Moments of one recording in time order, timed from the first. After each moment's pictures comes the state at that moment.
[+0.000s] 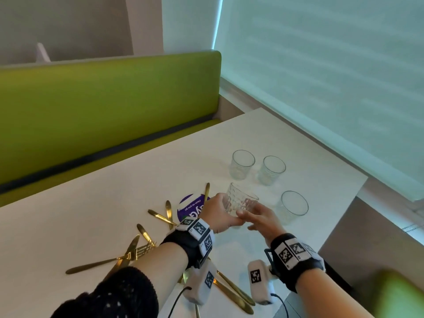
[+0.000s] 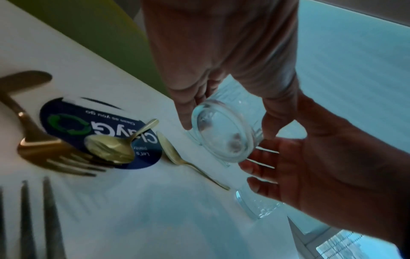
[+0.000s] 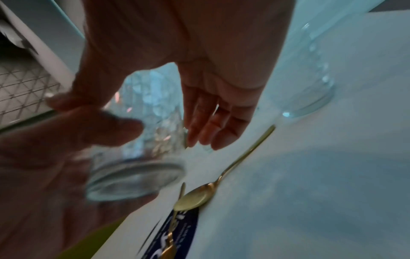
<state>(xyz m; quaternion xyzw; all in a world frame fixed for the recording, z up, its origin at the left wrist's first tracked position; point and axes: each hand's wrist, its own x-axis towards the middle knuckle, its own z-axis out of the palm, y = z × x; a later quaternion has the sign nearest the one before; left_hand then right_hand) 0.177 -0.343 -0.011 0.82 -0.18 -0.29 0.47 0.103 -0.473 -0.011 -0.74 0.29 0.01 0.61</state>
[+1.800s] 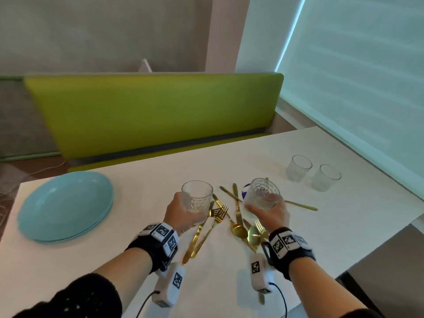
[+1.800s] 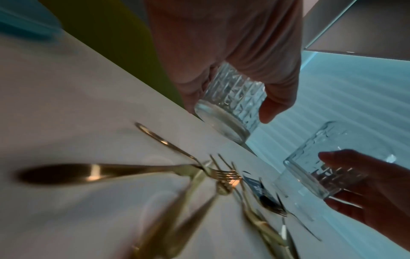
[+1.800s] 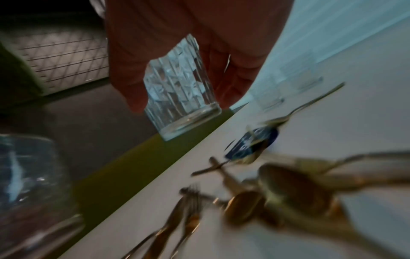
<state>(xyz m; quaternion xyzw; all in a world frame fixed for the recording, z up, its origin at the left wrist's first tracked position) 0.118 -0.076 -0.010 0.85 0.05 -0.14 0.51 0.077 -0.305 0.008 -0.81 0.32 -0.08 0.48</state>
